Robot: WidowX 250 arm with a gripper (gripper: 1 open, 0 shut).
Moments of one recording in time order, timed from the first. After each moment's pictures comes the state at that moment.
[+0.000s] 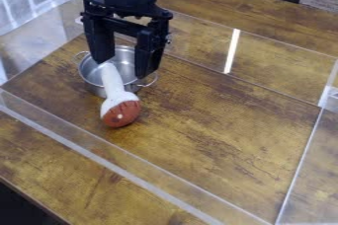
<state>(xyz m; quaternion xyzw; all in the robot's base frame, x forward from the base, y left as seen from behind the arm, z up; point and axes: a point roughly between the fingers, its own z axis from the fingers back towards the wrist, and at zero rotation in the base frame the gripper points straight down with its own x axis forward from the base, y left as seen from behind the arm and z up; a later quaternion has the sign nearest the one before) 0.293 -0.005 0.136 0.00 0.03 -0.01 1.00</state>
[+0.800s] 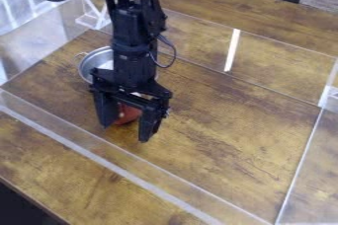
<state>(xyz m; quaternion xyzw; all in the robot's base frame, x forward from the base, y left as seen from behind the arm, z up) 0.292 -0.004 0.044 0.00 0.06 0.02 1.00</state>
